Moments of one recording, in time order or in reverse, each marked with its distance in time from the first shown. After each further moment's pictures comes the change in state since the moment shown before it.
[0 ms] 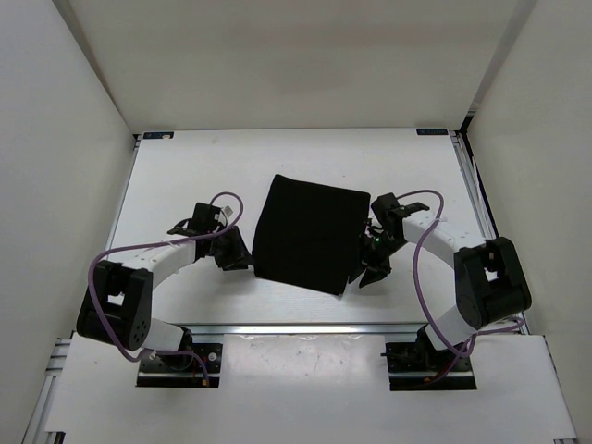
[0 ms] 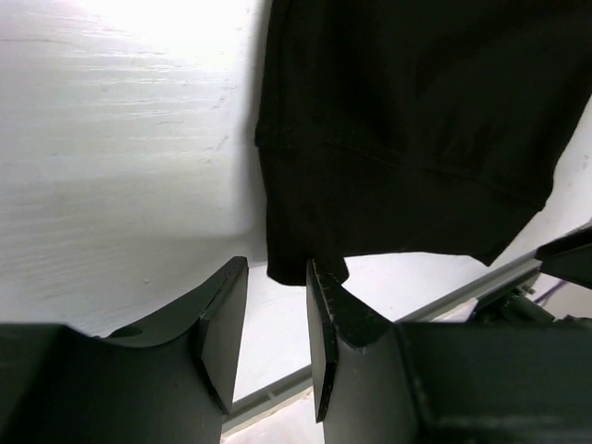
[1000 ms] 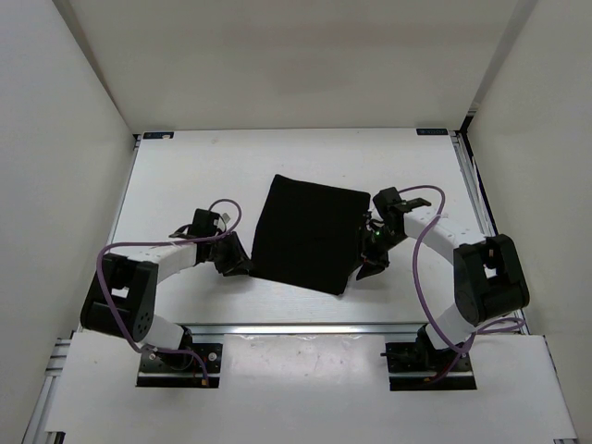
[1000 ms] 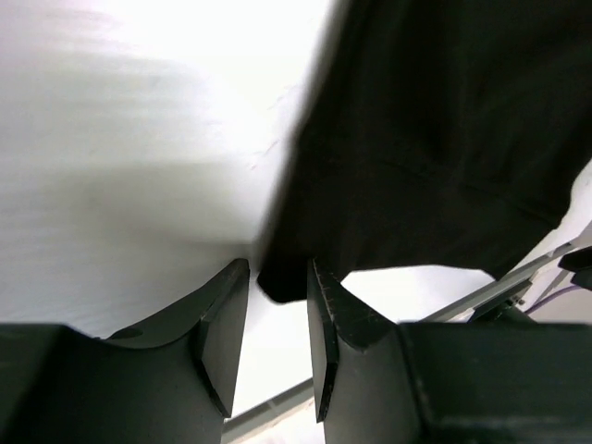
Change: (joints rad) left arm 0.023 0.051 -0.058 0.065 0.011 -0.040; right arm -0.024 0.021 0.040 0.026 -0.045 -0.006
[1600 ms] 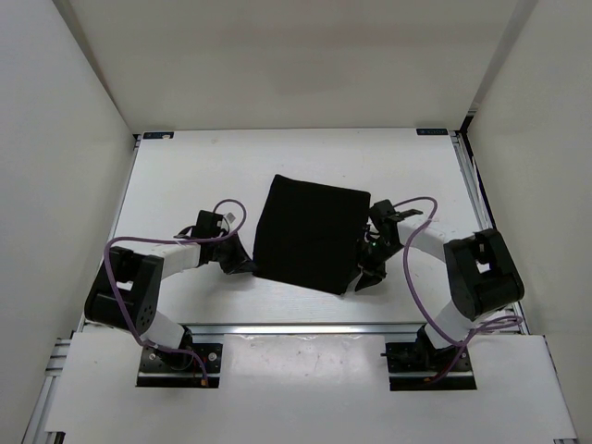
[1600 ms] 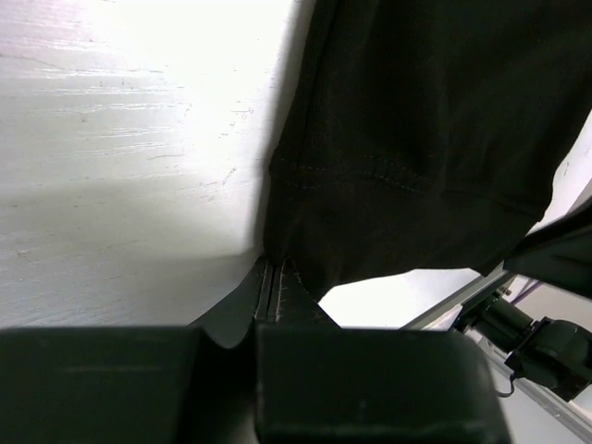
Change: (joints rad) left arm -0.027 0.050 -0.025 0.137 0.052 -0.032; right arm 0.042 0.046 -0.092 0.090 0.022 0.082
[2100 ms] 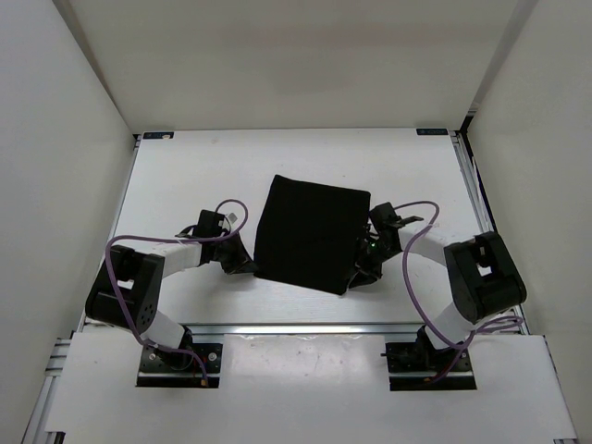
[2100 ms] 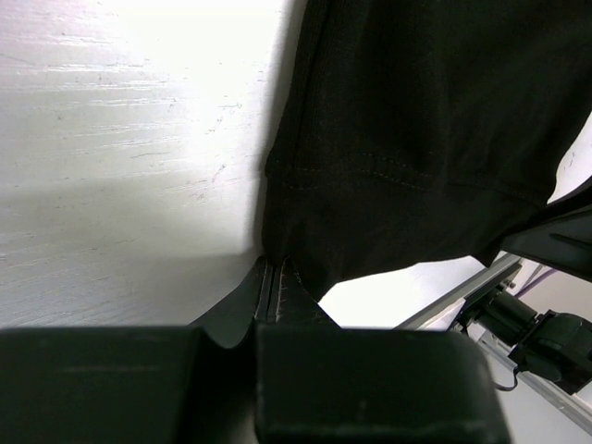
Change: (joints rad) left arm -0.011 0.010 0.011 -0.013 0.006 0.009; right arm -0.012 -0.027 -0.085 0.182 -0.023 0.099
